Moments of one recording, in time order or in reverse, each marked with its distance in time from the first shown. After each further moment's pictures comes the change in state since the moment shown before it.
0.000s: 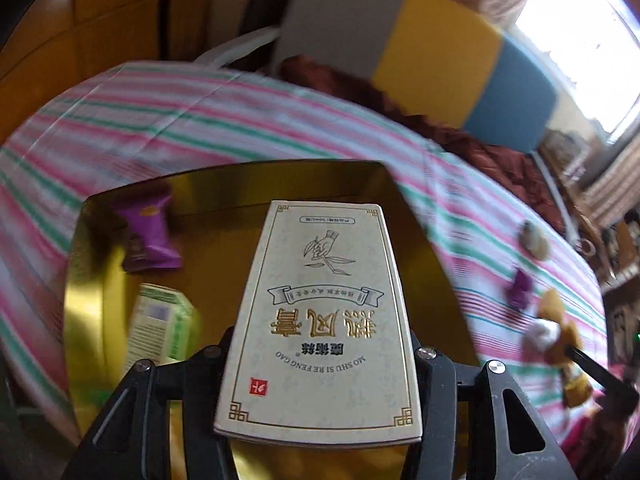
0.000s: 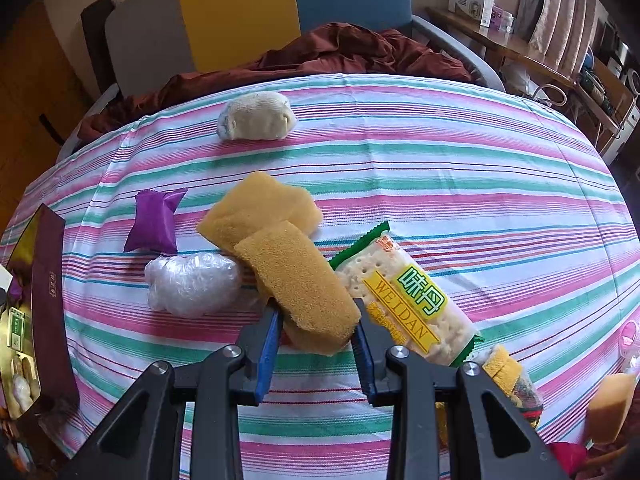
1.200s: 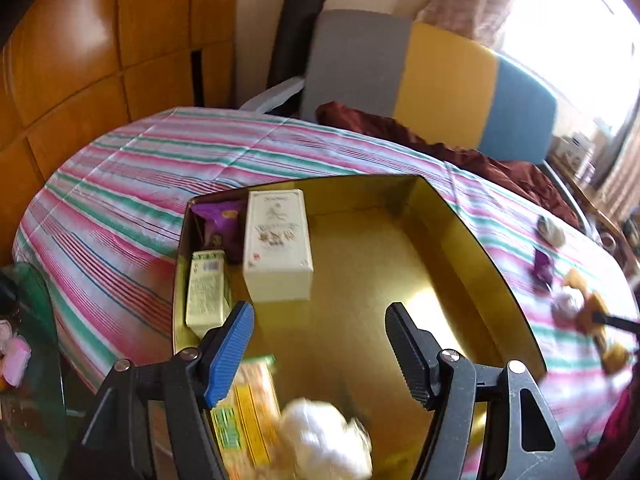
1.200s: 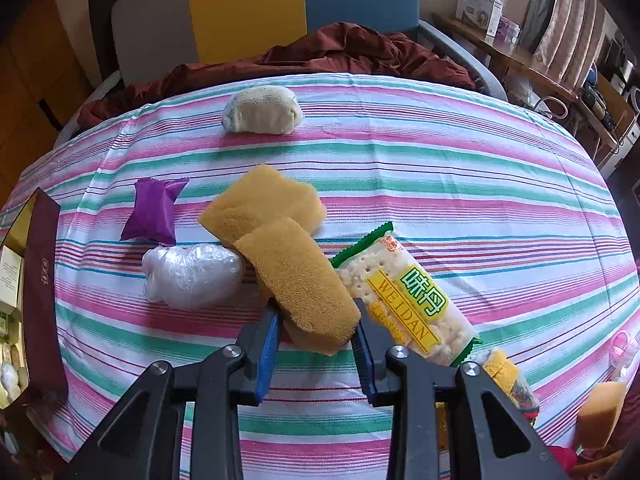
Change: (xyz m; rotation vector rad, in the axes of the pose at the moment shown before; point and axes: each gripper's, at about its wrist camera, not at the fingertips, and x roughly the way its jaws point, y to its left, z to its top) left arm -0.072 0.032 -0.070 0.114 -0.226 0.084; right arm 0.002 0.009 -0.002 -0.052 0.005 -0.042
